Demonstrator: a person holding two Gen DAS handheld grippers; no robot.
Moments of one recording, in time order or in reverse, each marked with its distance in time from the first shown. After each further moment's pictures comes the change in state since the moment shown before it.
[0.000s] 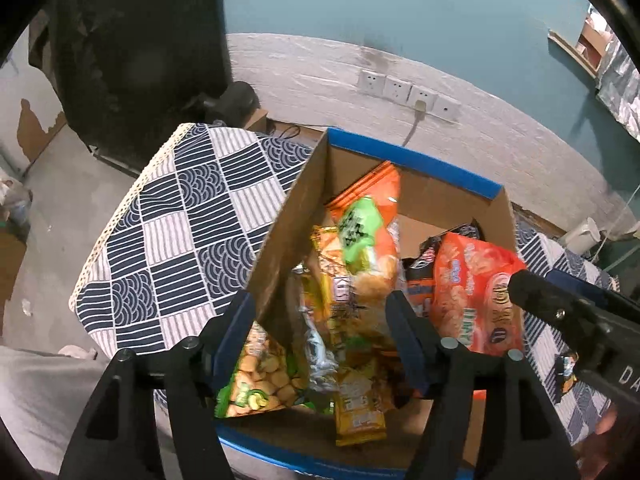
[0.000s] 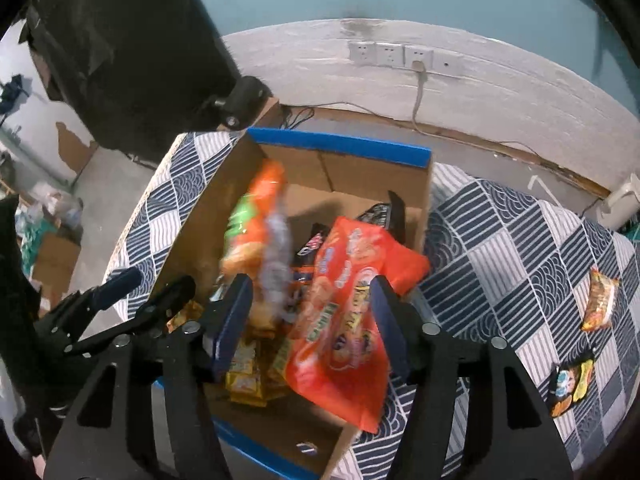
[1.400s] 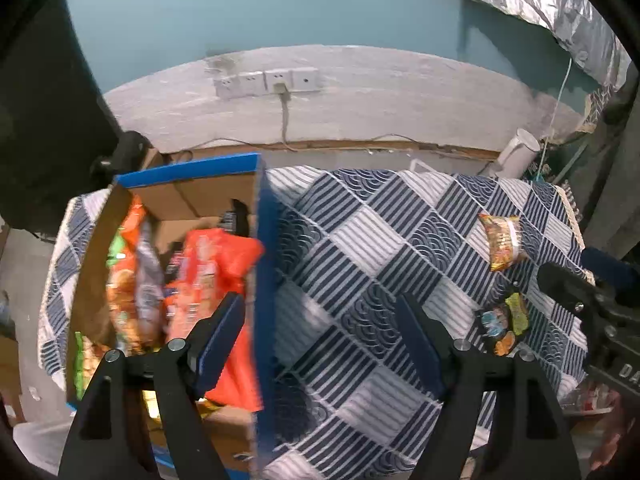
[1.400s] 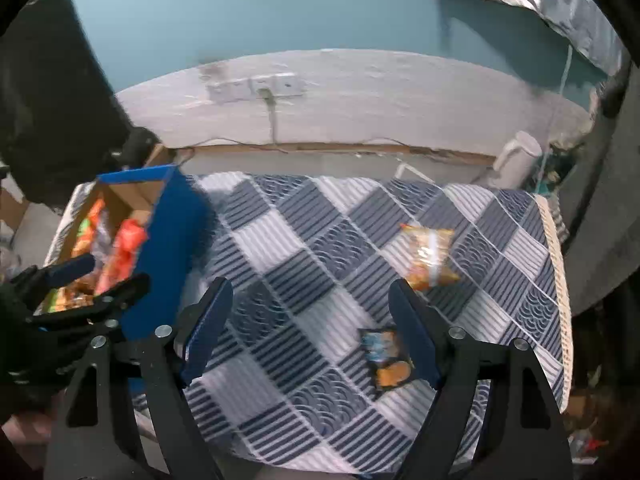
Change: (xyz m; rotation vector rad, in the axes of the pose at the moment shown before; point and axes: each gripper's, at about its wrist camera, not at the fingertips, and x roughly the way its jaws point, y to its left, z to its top) left arm -0.013 -0.224 -0.030 0.327 0.040 -0.108; right arm -0.106 -0.206 -0.071 0.178 -0.101 -0.279
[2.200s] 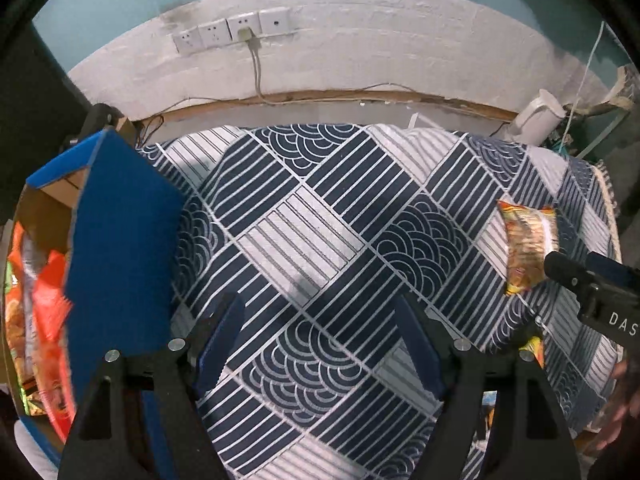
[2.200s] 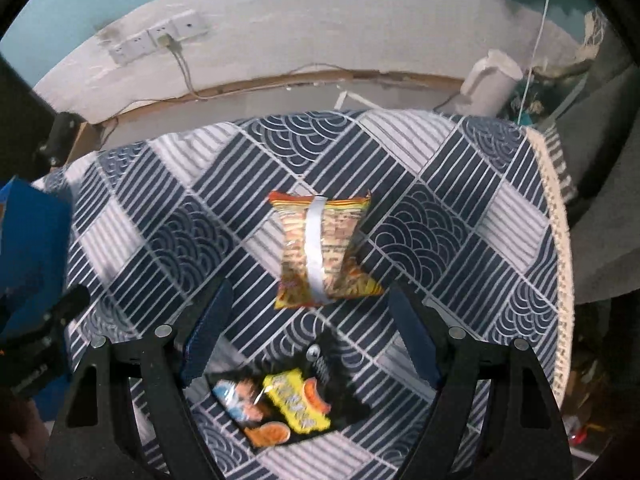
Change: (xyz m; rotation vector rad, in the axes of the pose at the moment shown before) left arm 0.126 -0.077 0.032 -0.001 0.182 0.050; right arm 0.133 -0.123 0.024 0.112 0.242 -0.078
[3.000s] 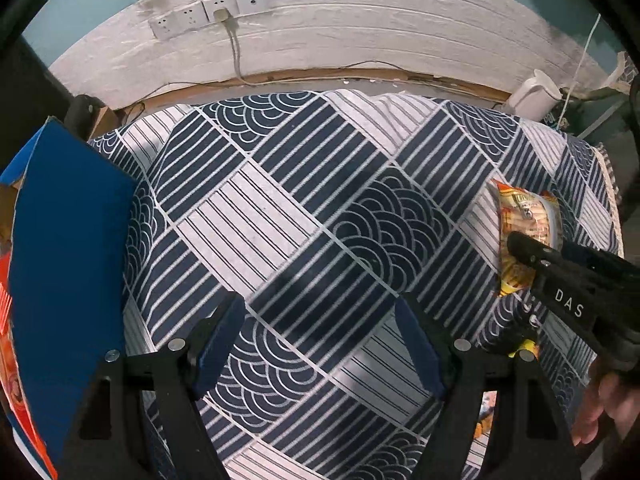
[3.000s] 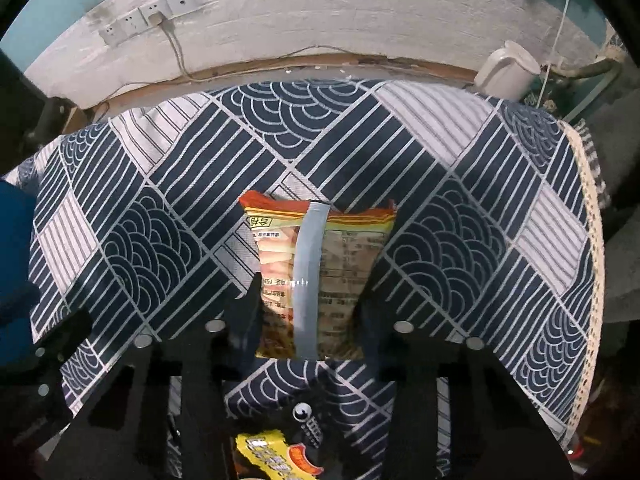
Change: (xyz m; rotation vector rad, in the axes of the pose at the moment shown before) left arm 0.018 -0.033 -0.007 0.021 0.064 -0.038; right arm 0.038 0.001 0.002 -0.049 0.011 -0.011
